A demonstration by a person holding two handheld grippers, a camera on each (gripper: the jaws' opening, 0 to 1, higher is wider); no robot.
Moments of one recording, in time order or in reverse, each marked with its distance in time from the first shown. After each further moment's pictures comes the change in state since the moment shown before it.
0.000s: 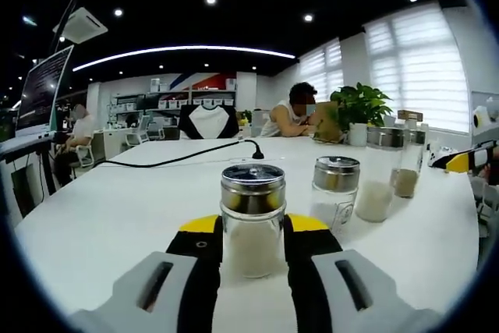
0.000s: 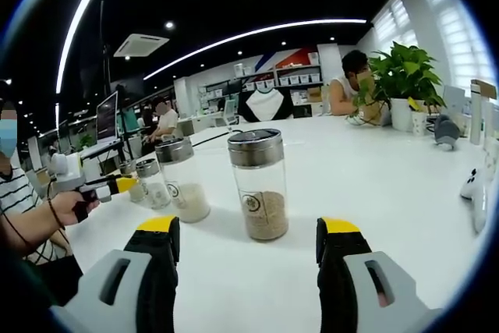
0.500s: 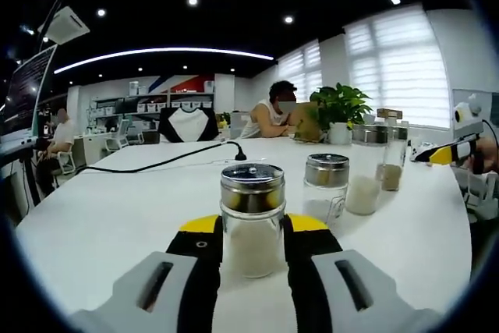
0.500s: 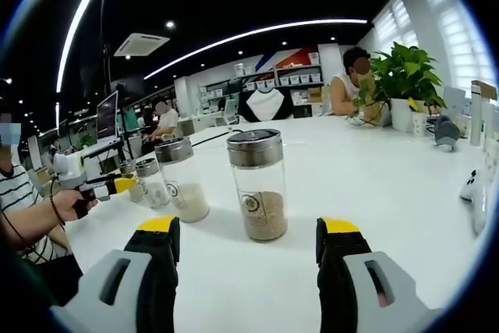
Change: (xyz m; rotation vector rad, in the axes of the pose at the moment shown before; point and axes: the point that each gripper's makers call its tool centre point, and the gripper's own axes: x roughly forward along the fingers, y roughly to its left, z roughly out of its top) left arm 0.001 -0.001 0.000 0.028 -0.009 -0.134; right arm 0.000 -0.002 0.000 -0.005 0.001 0.001
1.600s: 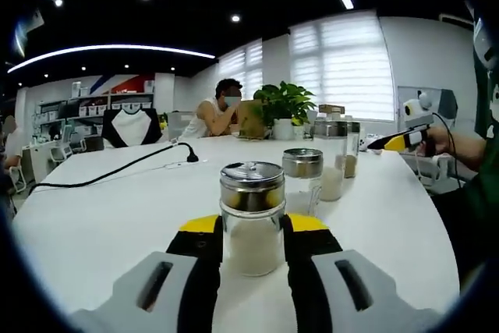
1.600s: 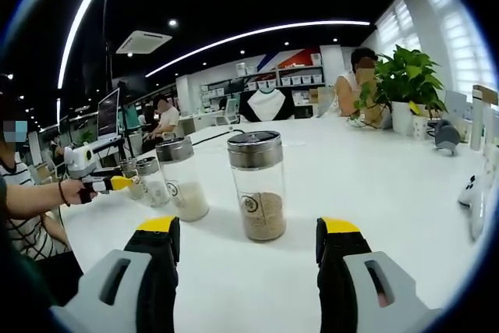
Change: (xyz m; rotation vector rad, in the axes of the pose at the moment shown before) left arm 0.001 -0.009 0.000 0.054 0.012 -0.371; right arm -0.001 -0.002 0.002 -0.015 0.004 0.001
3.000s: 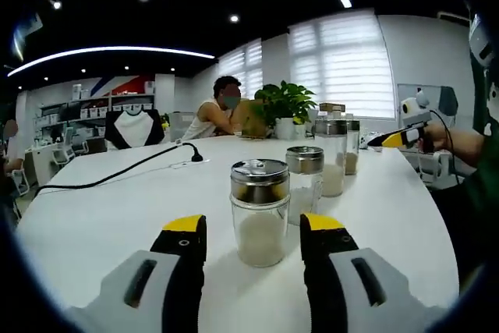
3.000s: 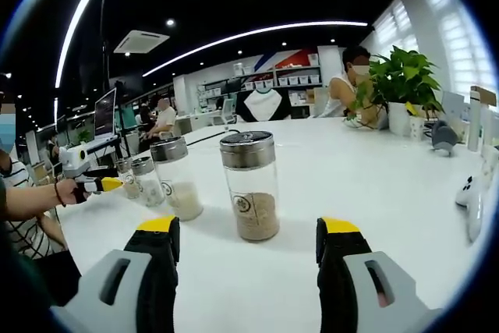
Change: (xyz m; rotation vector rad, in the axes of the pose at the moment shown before) left arm -0.017 0.005 -0.004 0.035 0.033 0.131; right arm -0.001 -0.005 -0.003 -0.010 0.008 -0.014
